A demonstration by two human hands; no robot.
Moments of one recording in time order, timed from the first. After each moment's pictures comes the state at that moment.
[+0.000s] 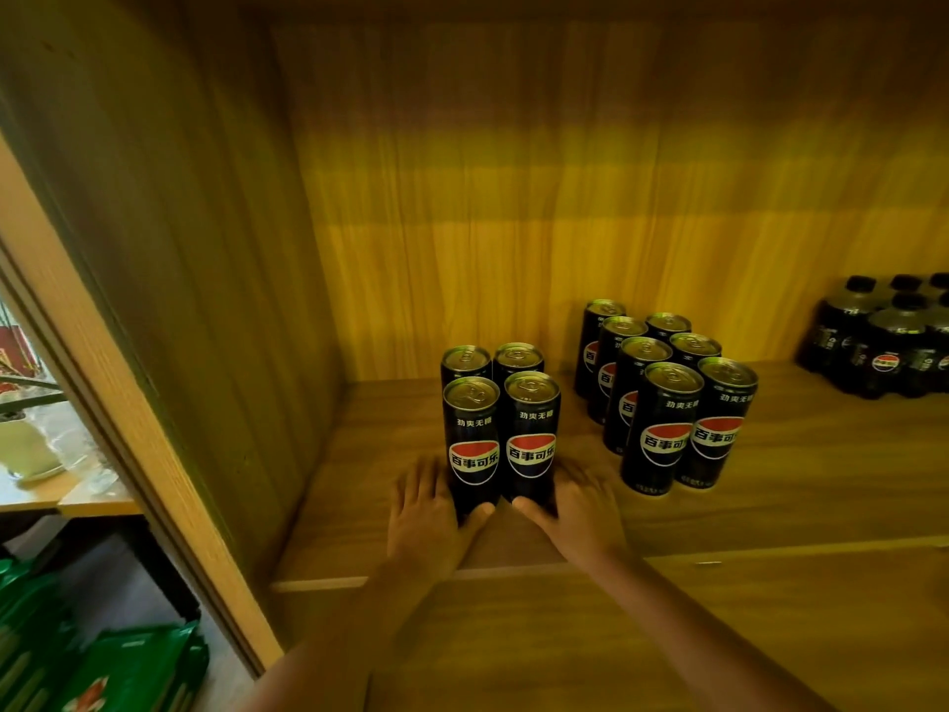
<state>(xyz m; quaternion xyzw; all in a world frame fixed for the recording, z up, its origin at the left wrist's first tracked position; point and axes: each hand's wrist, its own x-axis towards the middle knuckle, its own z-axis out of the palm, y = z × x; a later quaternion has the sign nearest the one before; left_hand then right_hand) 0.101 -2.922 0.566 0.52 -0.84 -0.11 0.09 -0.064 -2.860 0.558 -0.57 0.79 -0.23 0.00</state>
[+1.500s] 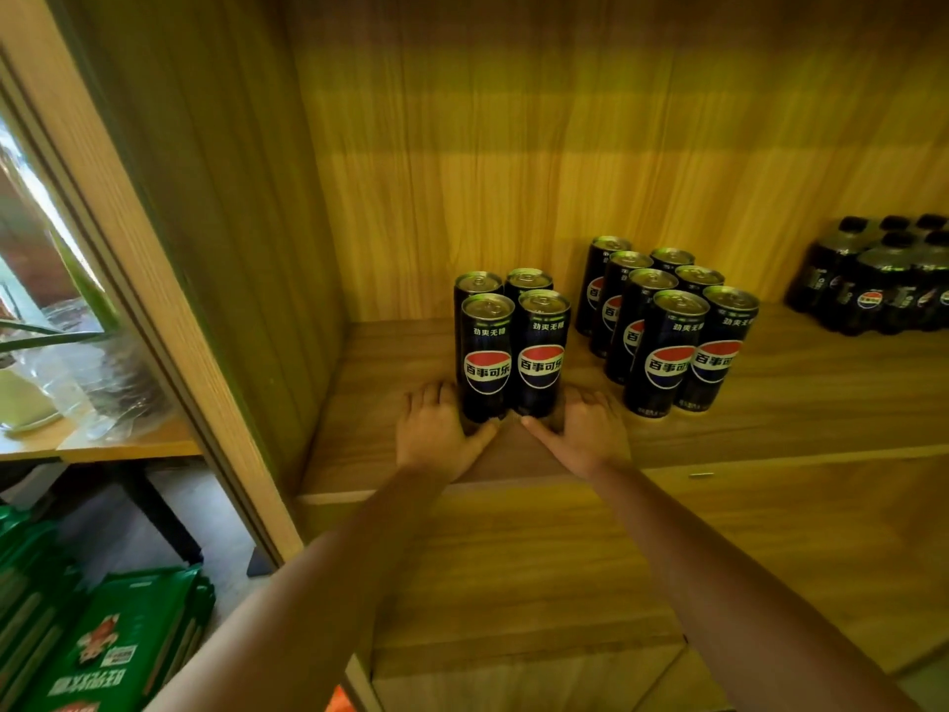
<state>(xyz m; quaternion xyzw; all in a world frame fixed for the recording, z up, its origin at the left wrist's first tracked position) 0.109 -2.935 0.564 0.49 -0.85 -0.06 0.19 -0.058 -2.860 0.560 -0.52 0.83 -0.19 -0.03</state>
